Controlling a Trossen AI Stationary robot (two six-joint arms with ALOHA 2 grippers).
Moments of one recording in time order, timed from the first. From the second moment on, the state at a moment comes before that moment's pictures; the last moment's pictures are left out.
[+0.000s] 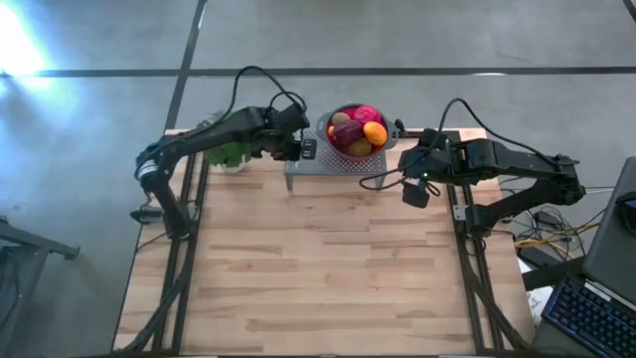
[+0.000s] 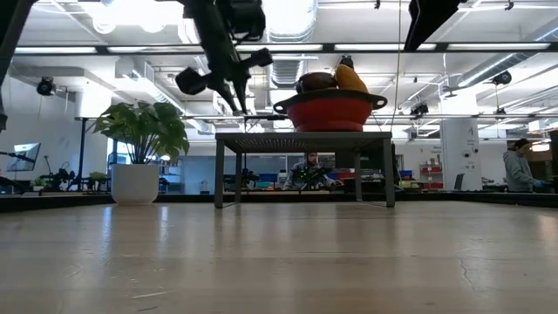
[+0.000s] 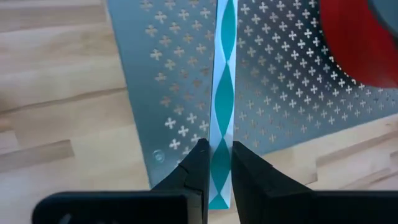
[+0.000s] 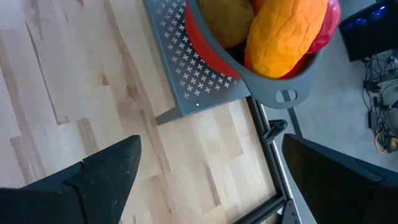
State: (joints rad) left arm 0.43 1.69 1.65 -1.06 -0.05 -0.97; right arm -0.04 1.21 1.40 -1.30 0.50 0.09
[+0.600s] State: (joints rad) left arm 0.47 1.79 1.65 -0.99 0.03 -0.96; right arm -0.04 1.21 1.38 -1.30 0.50 0.08
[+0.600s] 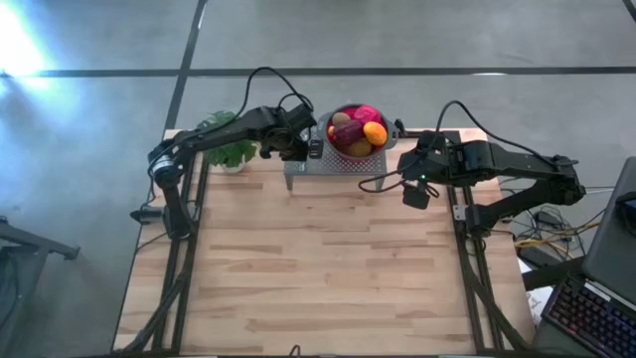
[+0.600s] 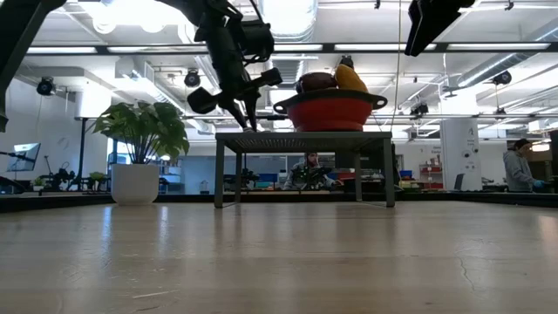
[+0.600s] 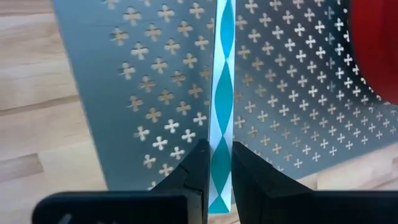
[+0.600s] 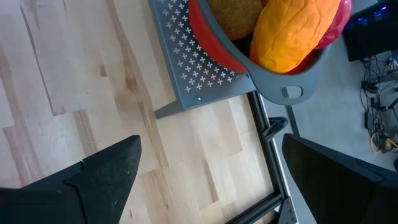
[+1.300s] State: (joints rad) left arm 0.49 1.81 1.65 -0.95 0.06 -0.89; right arm -0.04 1.21 1.38 -1.30 0.50 0.08
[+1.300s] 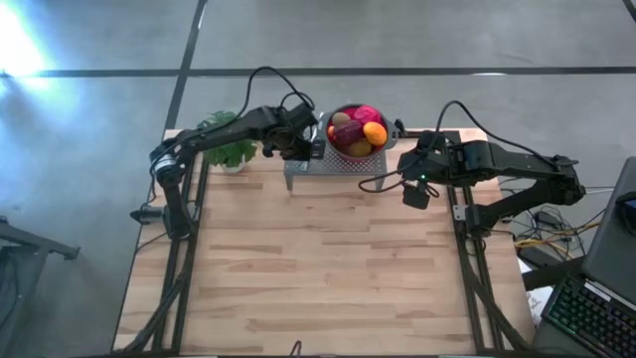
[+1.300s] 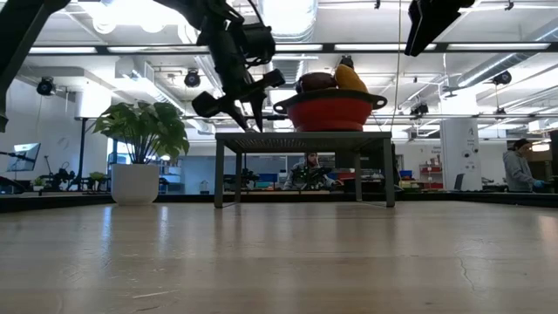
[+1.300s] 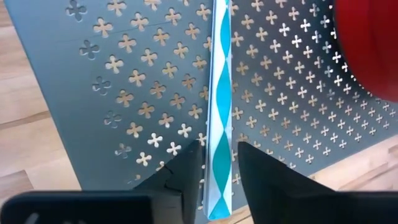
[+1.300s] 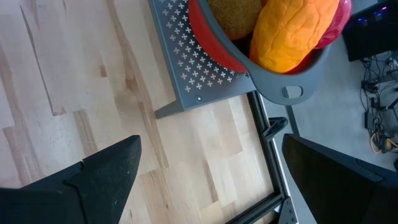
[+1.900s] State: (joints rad) left arm 0.51 1.66 1.75 -1.10 0.07 -0.81; right arm -0.04 1.21 1.38 -1.29 0.50 0.09
